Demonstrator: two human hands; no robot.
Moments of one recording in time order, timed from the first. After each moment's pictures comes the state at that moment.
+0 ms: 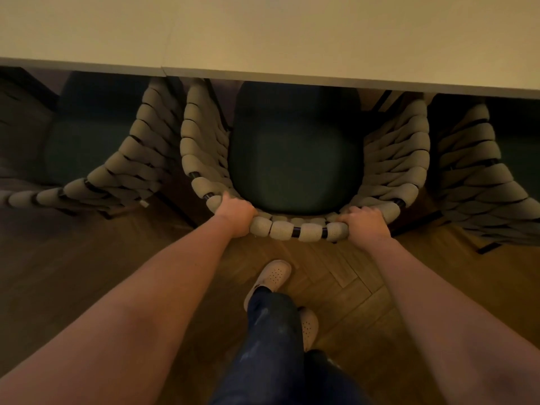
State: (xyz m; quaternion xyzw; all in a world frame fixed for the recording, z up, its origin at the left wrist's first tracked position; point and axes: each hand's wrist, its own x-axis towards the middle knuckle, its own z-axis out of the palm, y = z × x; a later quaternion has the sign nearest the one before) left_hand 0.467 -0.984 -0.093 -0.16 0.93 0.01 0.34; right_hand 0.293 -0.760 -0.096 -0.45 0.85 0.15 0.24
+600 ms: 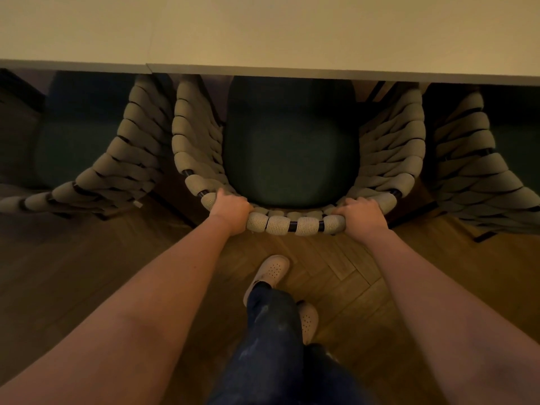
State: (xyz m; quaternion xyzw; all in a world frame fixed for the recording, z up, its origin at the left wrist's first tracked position) left_hand 0.461 -0.978 -0.093 -0.15 0.93 -0.03 0.33; right_hand 0.284 -0.758 -0.100 -0.46 0.85 0.15 0.22
